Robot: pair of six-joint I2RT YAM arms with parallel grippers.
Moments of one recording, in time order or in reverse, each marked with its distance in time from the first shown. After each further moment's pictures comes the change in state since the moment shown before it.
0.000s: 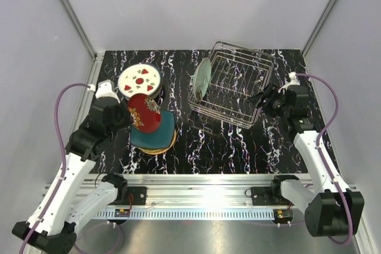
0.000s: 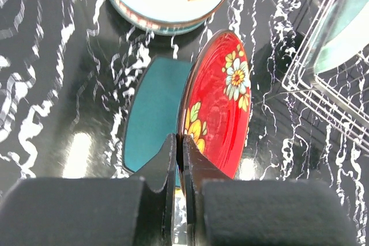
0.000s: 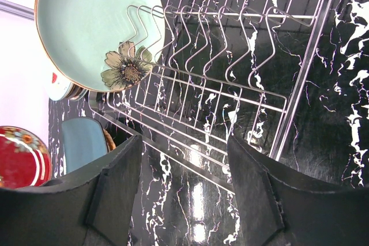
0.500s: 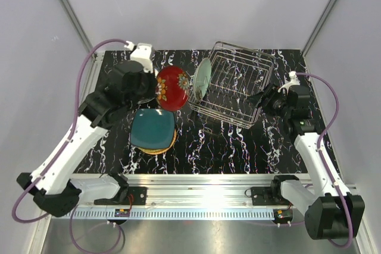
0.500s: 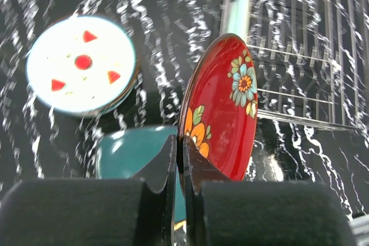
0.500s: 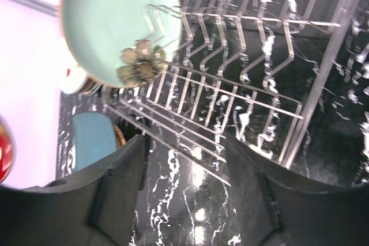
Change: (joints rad) left arm -0.253 0.372 0.518 -0.011 0.000 0.255; right arm 0.000 -0.017 -0.001 0.014 -0.036 -0.005
